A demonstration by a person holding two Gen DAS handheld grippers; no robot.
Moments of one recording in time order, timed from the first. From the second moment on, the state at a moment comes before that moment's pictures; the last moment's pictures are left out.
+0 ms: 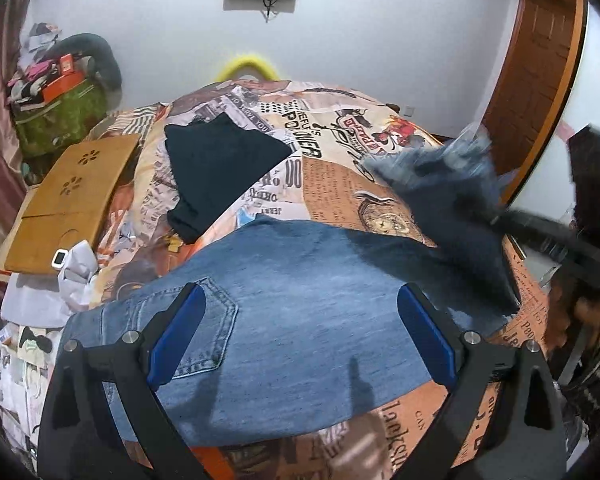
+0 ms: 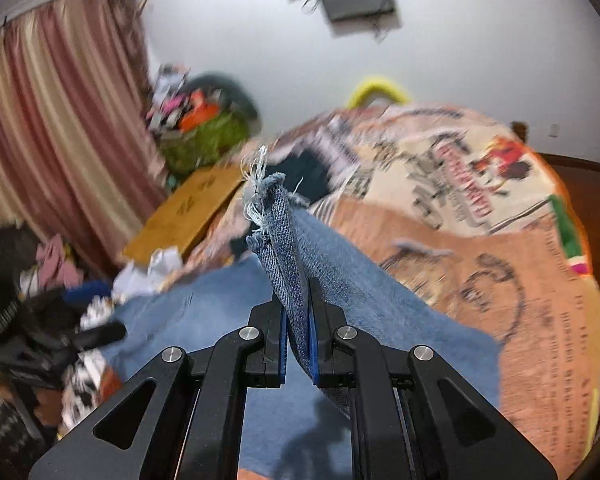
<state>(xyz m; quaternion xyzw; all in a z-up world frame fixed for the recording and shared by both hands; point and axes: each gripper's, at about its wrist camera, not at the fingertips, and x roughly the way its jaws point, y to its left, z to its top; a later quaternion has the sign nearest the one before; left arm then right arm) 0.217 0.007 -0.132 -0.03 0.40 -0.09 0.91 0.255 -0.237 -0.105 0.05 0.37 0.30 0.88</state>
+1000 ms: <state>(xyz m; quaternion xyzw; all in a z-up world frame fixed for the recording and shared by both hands) 0.252 -0.028 -0.122 0.01 0.41 -0.10 0.91 0.238 -0.248 -0.103 0.01 0.41 0.32 0.85</state>
